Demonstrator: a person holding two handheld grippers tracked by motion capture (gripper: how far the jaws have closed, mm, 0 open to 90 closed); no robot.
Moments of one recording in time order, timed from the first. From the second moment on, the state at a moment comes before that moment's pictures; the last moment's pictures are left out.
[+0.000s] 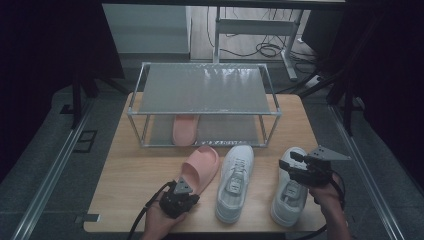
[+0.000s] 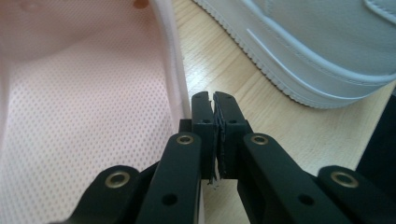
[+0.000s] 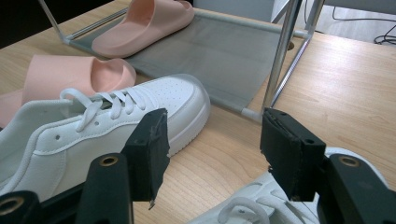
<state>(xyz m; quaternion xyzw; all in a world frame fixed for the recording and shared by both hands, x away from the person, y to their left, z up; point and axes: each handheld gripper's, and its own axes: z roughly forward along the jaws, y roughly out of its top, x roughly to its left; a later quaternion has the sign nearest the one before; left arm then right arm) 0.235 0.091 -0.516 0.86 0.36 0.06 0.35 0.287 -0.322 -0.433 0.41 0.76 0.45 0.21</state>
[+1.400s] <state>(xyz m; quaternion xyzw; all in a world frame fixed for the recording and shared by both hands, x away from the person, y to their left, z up) 0.245 0.114 -0.497 0.82 0.40 0.09 0.40 0.282 -0.323 -0.430 0.41 0.76 0.46 0.21</state>
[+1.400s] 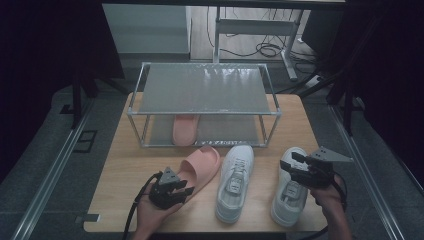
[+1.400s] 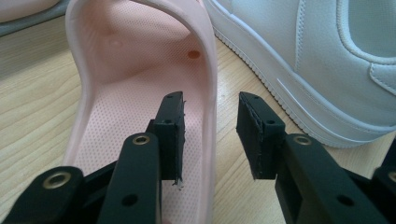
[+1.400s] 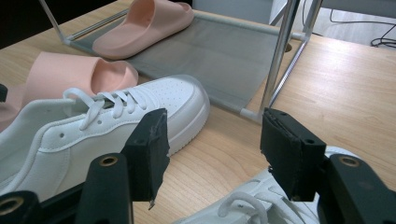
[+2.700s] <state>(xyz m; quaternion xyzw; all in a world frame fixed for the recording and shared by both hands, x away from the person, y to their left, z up) 0.272 0.073 -0.509 0.84 0.39 0.12 0.36 0.284 -0.319 -0.432 0.41 0.76 0.45 0.21</state>
